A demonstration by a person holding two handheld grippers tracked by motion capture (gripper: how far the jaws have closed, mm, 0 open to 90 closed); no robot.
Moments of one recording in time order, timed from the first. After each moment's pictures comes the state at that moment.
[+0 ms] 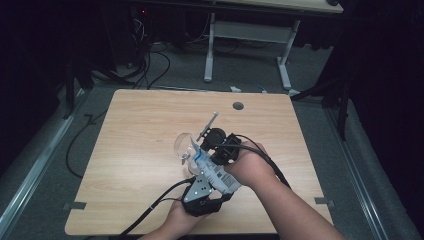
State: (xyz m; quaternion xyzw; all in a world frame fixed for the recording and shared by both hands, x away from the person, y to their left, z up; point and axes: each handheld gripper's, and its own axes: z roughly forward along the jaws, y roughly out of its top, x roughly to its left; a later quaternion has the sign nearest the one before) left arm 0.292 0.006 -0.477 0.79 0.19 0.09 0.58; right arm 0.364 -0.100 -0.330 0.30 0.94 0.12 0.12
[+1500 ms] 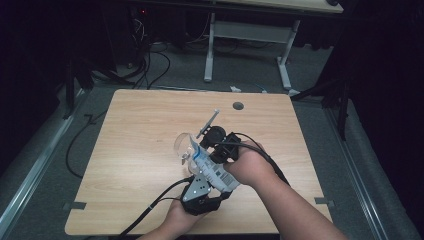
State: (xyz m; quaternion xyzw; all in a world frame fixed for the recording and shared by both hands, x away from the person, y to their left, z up) left arm 0.294 0.008 -0.477 0.79 0.20 0.09 0.58; right arm 0.367 -0.099 -0.329 0.32 0.93 0.13 0.11
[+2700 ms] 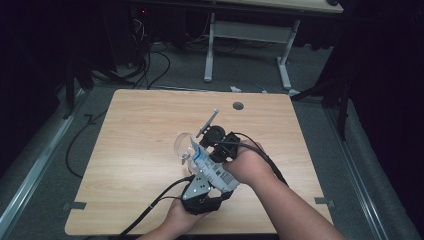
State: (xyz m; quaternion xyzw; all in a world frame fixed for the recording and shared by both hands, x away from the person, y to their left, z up) left arm 0.295 0.007 -0.476 0.79 0.20 0.08 0.58; right arm 0.371 -0.099 -0.333 0.32 0.93 0.12 0.11
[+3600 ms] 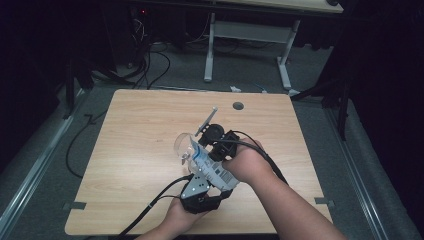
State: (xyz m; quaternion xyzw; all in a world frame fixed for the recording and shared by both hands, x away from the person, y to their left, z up) left arm 0.297 0.009 -0.473 0.78 0.20 0.08 0.59; right arm 0.372 -0.096 -0.329 0.32 0.93 0.12 0.11
